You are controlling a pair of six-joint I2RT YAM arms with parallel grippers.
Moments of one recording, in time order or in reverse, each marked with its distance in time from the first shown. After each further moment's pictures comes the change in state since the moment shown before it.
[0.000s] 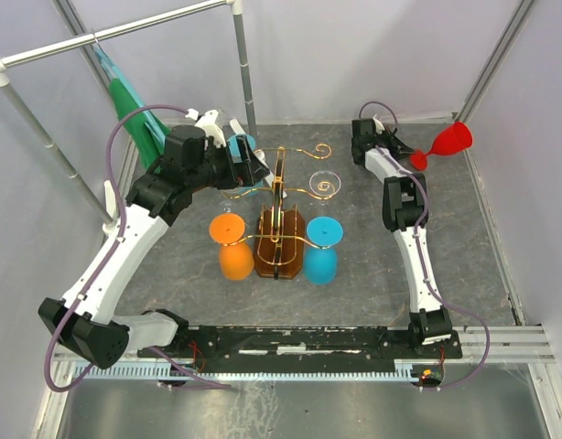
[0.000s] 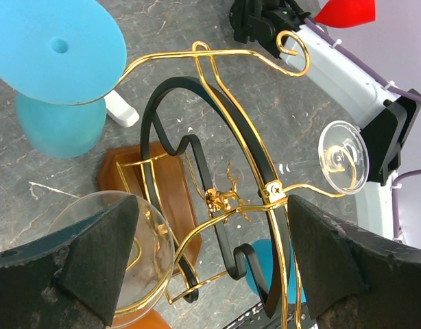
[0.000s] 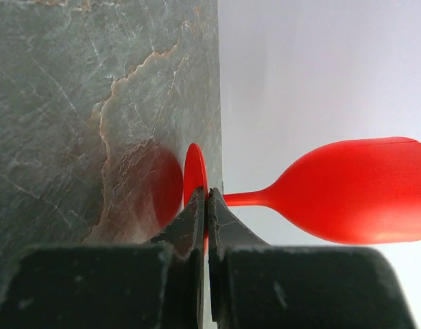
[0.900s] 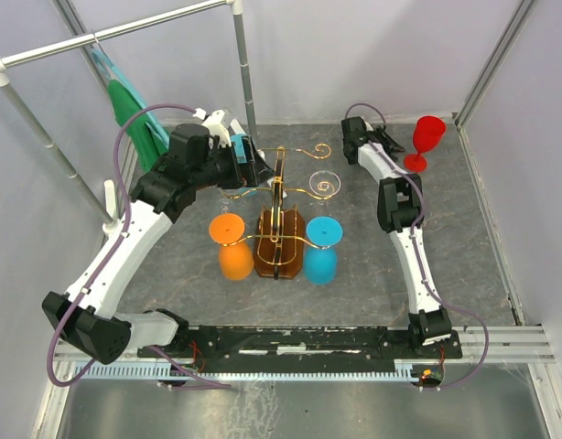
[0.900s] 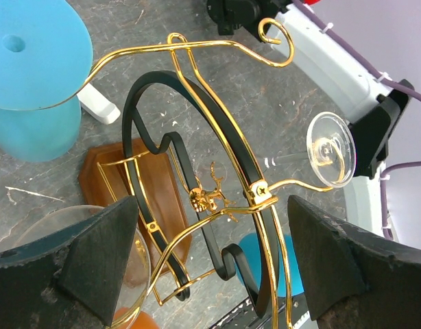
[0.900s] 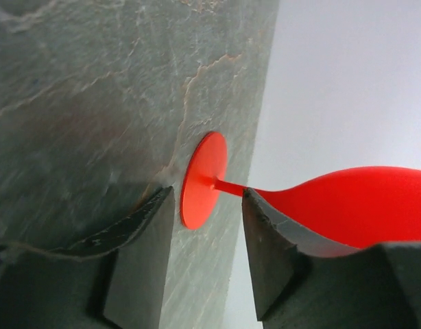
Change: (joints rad) left arm 0.000 0.030 0.005 0.018 0.069 0.001; right arm 0.050 0.003 0.074 -0.280 -0.150 0.127
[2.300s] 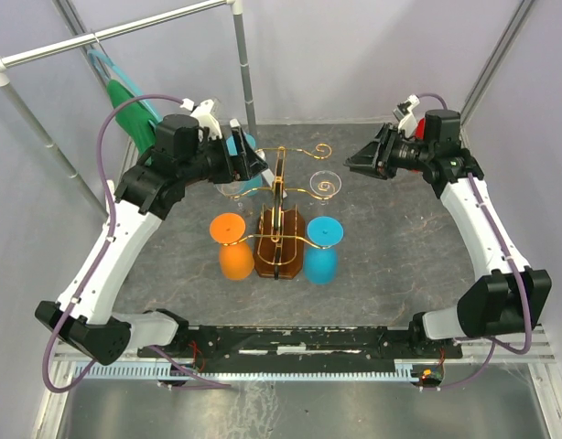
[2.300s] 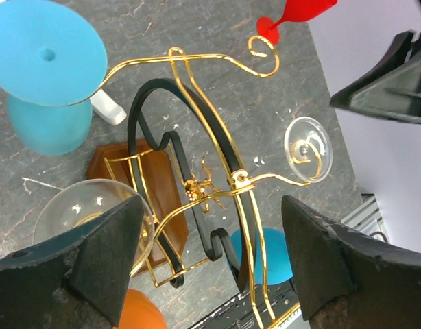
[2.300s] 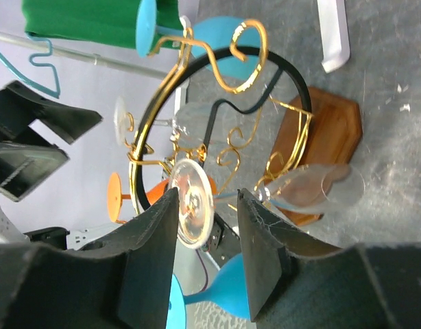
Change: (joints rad) left arm 0.000 -0.006 0.140 -0.145 -0.042 -0.005; right arm -0.129 -1.412 -1.082 0.076 -1.980 1.301
